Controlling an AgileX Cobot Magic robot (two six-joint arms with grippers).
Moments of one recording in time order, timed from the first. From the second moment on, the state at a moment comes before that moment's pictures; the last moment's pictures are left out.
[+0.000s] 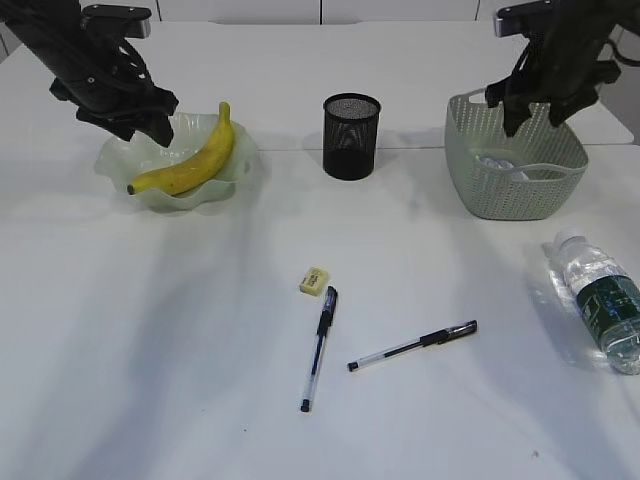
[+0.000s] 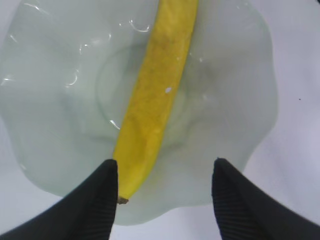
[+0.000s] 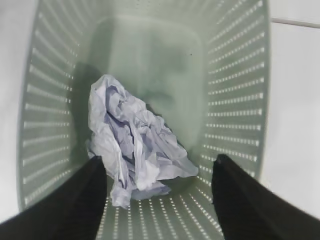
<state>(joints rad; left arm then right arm) -0.18 2.22 -1.96 -0.15 0.85 0.18 0.04 2.38 -2.33 -0.16 1.15 -0.04</state>
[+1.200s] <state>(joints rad) -0.18 2.22 -1.96 -0.15 0.94 0.18 0.04 2.02 -2.07 -0.17 1.25 0.03</state>
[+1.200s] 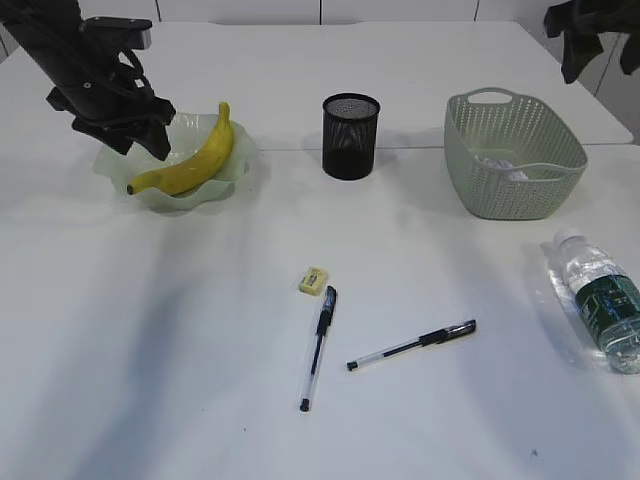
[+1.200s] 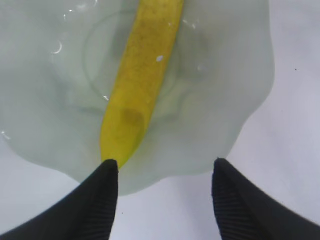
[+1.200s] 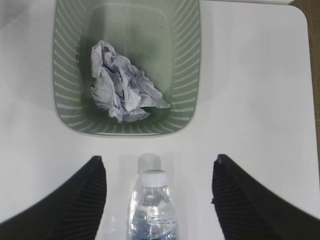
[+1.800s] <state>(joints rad) -0.18 2.22 -1.96 -0.15 0.97 0.18 0.04 1.97 -1.79 -0.23 1.24 0.03</state>
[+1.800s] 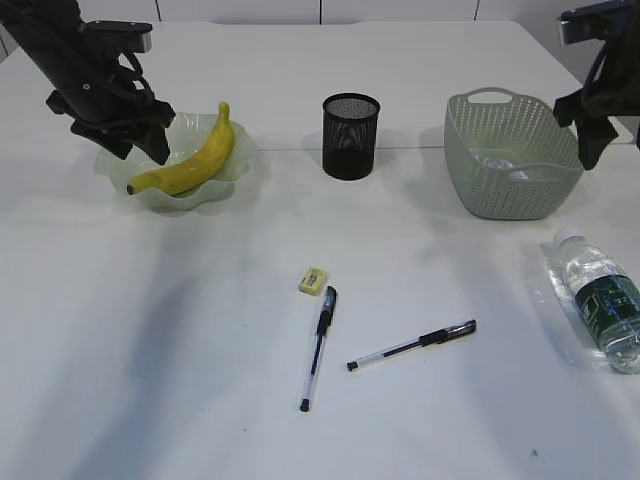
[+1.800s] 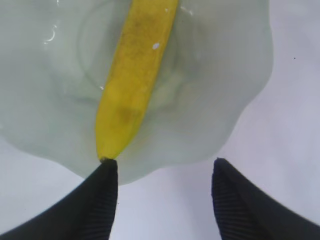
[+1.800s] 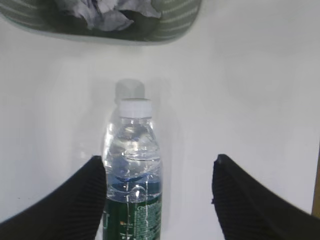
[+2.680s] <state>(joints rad) -0.18 2.22 -1.96 -0.20 1.07 0.18 0.04 2.01 -1.70 -0.10 1.24 0.13</state>
